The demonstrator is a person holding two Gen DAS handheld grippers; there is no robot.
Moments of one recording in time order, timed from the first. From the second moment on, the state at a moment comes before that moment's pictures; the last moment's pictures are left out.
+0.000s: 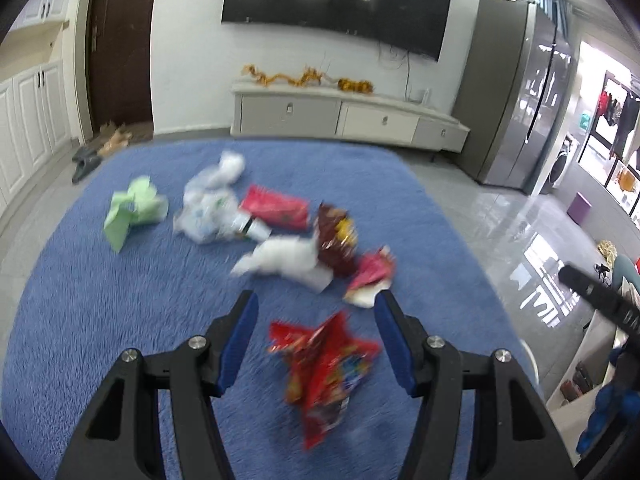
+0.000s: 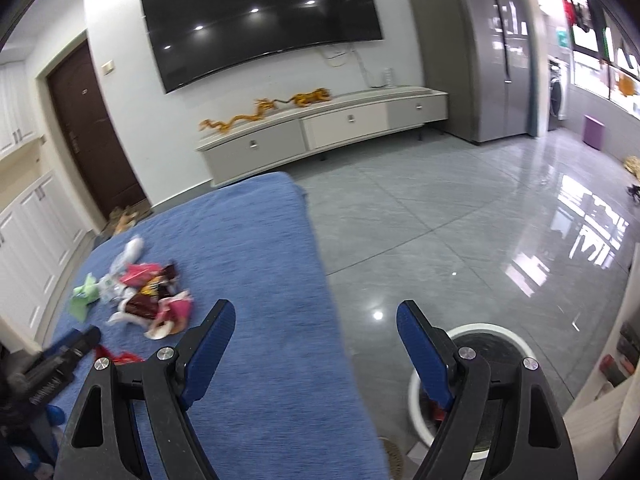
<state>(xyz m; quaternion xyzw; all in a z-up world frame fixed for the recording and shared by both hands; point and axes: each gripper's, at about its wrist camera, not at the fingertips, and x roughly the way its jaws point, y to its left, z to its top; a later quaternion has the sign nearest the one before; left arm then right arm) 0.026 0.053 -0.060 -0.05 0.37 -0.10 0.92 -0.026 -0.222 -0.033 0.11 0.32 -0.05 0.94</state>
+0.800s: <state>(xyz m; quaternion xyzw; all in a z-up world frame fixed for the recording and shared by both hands) 0.053 0.074 -0.115 -0.11 0.43 -0.16 0.88 0.075 -0.109 -0.089 0.11 0.42 0.13 0.89</state>
